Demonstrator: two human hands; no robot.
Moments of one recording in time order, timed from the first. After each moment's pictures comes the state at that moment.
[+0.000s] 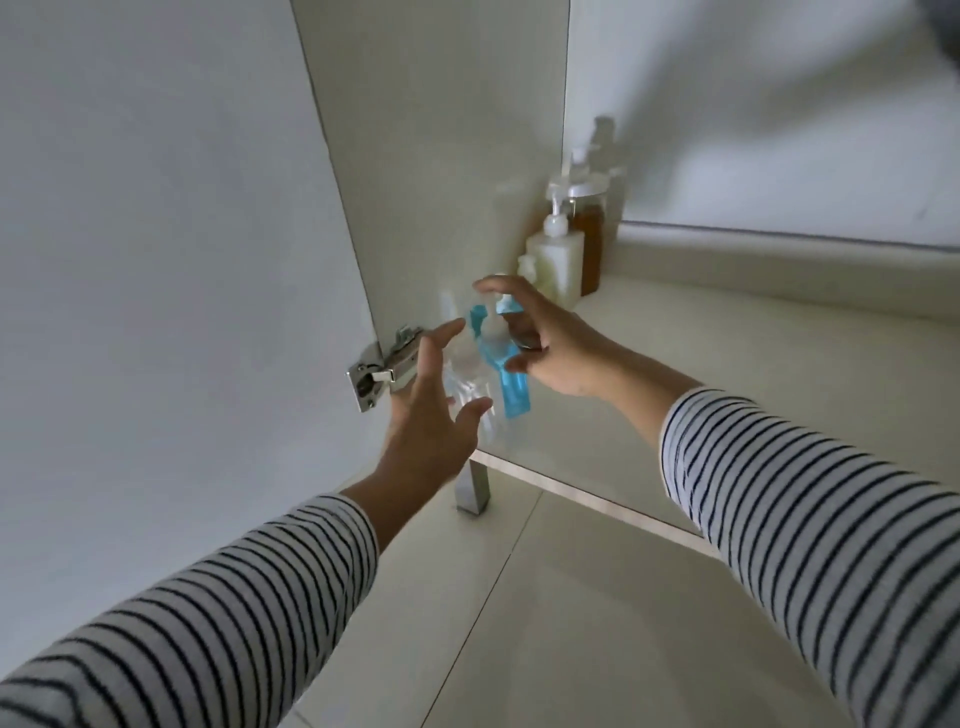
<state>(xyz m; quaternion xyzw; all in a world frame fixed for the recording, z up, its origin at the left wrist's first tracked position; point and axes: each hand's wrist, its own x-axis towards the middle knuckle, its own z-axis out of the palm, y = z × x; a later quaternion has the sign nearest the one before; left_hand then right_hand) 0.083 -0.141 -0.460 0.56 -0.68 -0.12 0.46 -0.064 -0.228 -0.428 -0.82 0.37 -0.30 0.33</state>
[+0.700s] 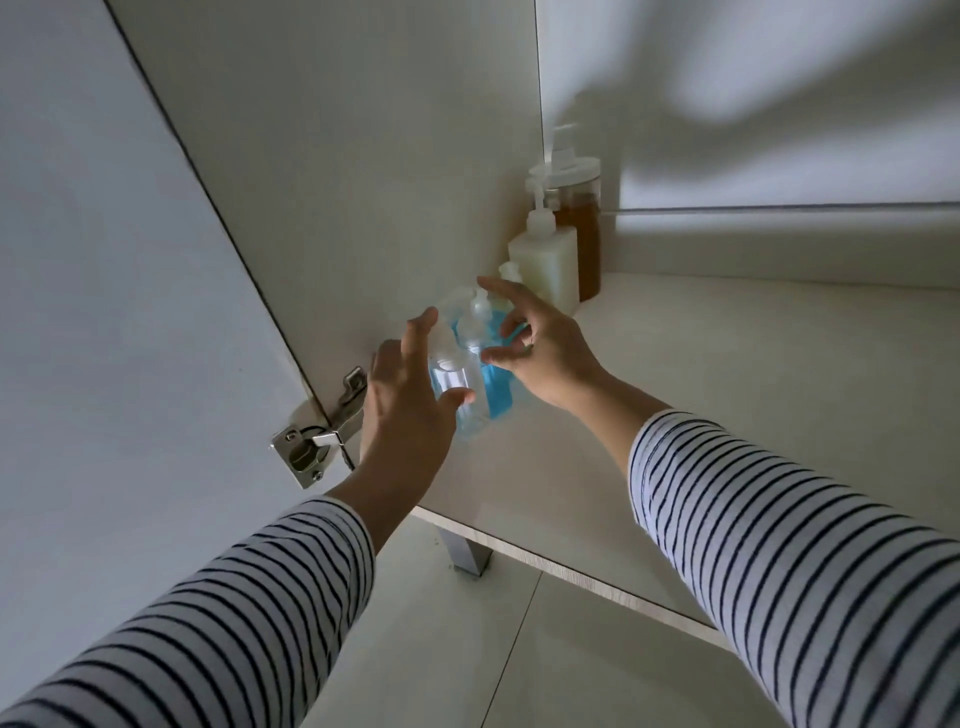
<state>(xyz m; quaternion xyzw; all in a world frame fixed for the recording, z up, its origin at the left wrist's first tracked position) 0.082 -0.243 -0.470 0.66 -0.65 0.03 0.37 -0.058 -0.312 -0.469 -0.73 0.44 -0.45 0.27</state>
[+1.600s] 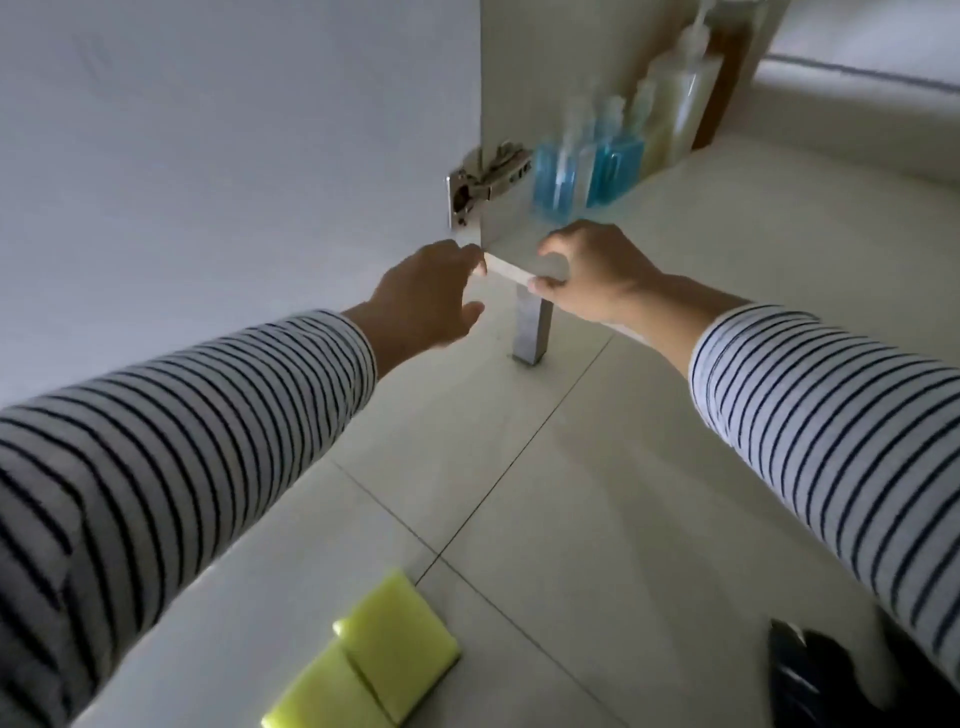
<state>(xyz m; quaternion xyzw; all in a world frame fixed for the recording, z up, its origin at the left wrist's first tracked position) 0.169 -0.108 -0.484 0.68 -0.73 -0.02 0.11 -0.004 -0.162 -0.464 -0.85 0.49 -0.12 0.13</state>
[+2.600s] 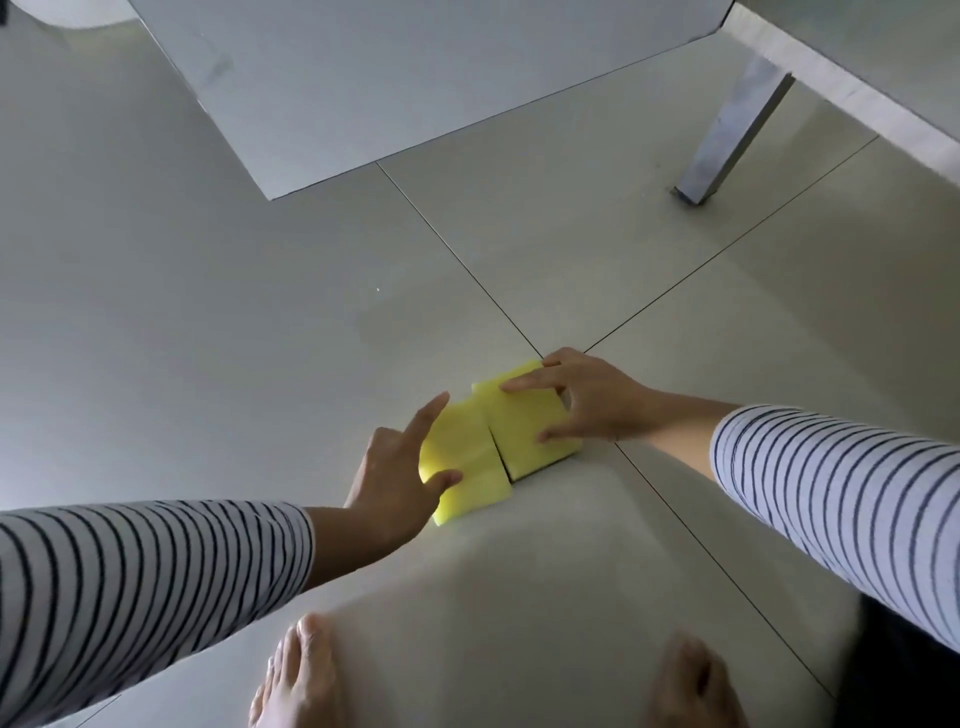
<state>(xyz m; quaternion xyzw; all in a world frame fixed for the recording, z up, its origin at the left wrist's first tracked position) 0.201 0.206 -0.662 0.82 -0.42 -0.35 0.14 0.051 0.023 -0.647 -0.86 0.30 0.16 0.38</state>
